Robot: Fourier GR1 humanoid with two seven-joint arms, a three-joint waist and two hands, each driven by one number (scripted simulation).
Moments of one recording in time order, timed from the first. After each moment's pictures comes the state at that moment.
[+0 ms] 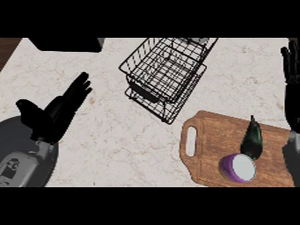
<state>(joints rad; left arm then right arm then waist) -0.23 0.37 -0.25 -1.50 0.34 0.08 0.15 -0.27 -0.30 -0.04 -1.67 -0.10 -0.21 -0.12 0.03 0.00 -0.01</state>
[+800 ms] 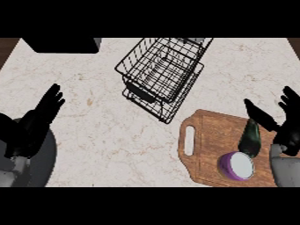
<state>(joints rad) -0.09 0.42 -0.14 -1.52 0.31 0.12 0.14 -0.17 -0.21 -0.08 -1.39 0.26 -0.74 0.33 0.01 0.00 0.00</state>
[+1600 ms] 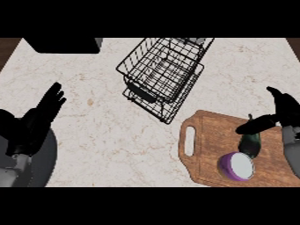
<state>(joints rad) -0.10 0.41 -0.14 -1.52 0.30 0.12 0.16 -0.31 -0.49 0.18 -1.50 0.36 0.01 1.07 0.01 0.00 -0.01</state>
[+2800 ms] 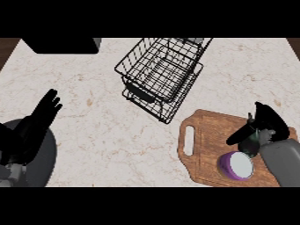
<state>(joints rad) -0.03 0.39 -0.10 -1.56 0.28 0.08 0.14 -0.31 -0.38 0.21 -1.34 0.48 0.08 1.14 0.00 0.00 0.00</state>
